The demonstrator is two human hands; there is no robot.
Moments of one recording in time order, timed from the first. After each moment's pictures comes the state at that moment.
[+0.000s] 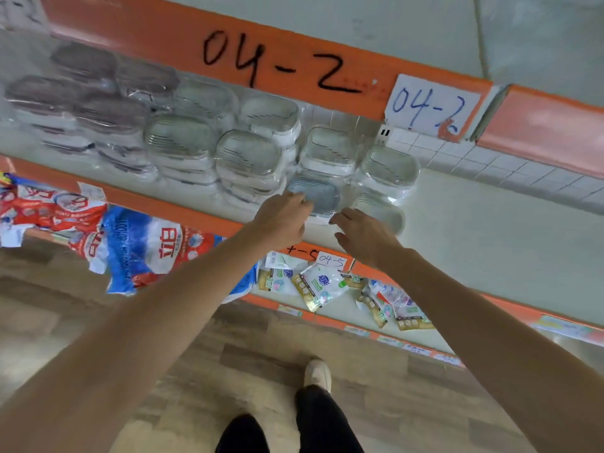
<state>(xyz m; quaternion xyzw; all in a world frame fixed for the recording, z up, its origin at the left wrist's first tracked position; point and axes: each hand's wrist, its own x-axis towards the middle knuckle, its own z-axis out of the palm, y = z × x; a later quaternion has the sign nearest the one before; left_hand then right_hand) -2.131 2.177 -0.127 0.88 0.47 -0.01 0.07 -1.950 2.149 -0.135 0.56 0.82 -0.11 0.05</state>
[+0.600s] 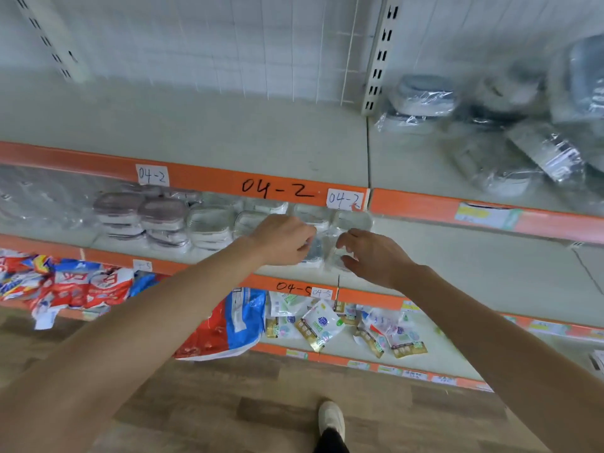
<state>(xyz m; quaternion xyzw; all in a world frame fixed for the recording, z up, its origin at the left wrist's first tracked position) -2.149 2.112 0.070 0.93 0.37 -0.01 0.03 -1.950 2.052 0.063 0.58 0.81 -0.08 -0.03</state>
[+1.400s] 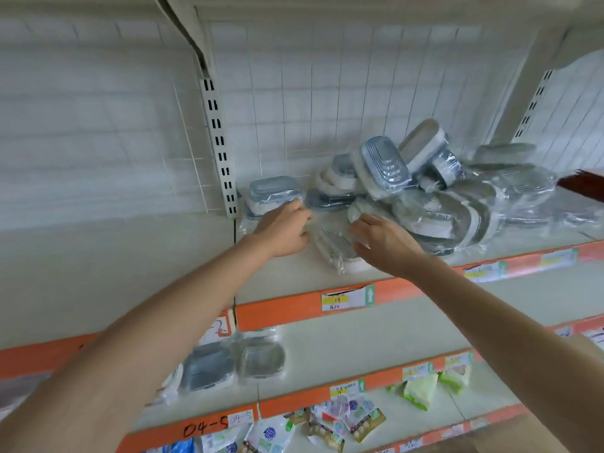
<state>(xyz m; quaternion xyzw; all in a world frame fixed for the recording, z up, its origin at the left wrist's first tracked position) -1.894 2.207 0.186 0.95 0.29 0.14 0.00 -1.730 2.068 0.184 0.73 0.67 0.10 -0.12</state>
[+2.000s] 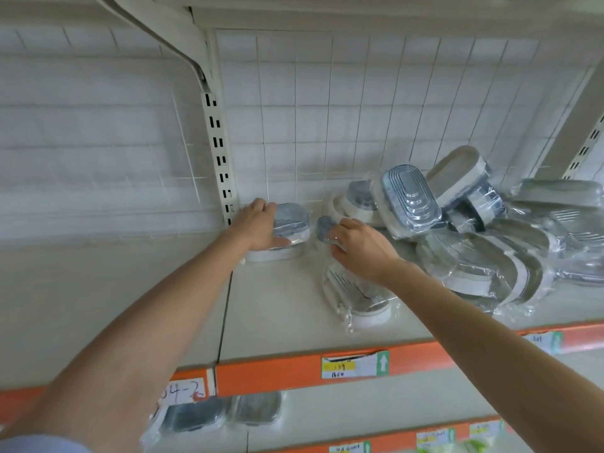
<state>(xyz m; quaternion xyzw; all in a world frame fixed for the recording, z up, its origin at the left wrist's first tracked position) -1.885 2.324 0.186 0.90 0.44 0.08 0.01 -1.714 2.172 0.192 0.68 0.71 0.09 -0.15</state>
